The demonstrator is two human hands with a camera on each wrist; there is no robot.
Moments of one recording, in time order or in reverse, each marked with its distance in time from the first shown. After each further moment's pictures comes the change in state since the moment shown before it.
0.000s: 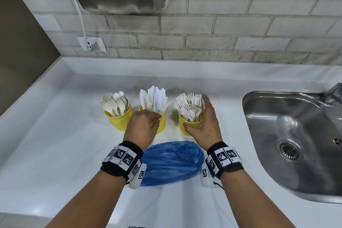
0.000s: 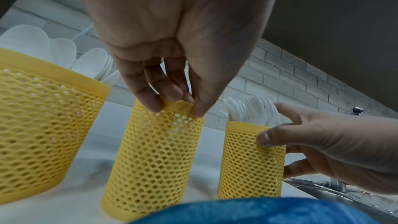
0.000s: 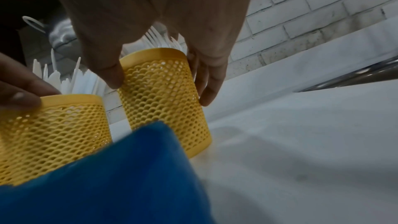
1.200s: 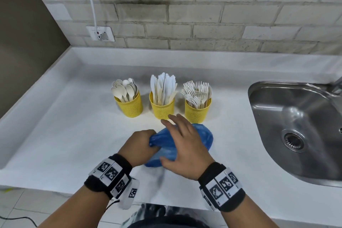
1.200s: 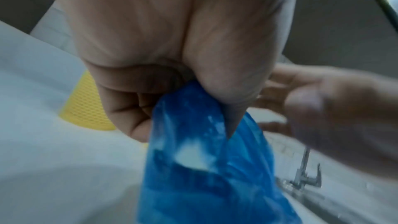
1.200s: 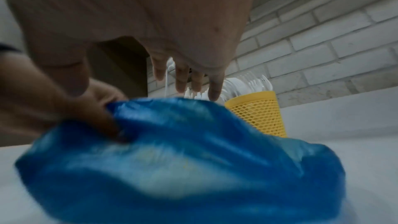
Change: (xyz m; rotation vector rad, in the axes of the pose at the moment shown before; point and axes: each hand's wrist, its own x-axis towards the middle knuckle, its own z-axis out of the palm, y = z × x) left_hand -0.087 -0.010 -0.033 -0.066 -0.503 -0.179; right_hand -0.108 -0.064 0.027 -0.329 -0.409 -0.387
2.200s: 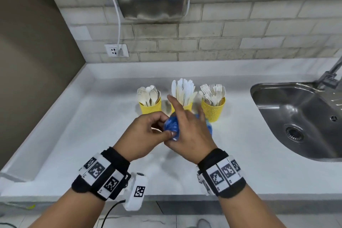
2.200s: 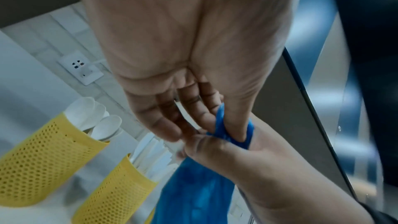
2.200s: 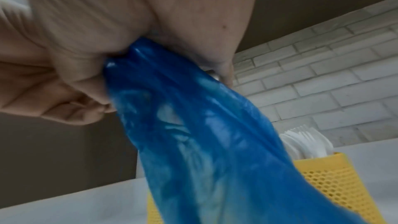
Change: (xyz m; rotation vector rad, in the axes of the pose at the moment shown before) left_hand -0.079 -0.008 -0.105 -0.501 0.051 0.335; right_hand 0.032 -0.122 0.005 -0.076 0.217 0.090
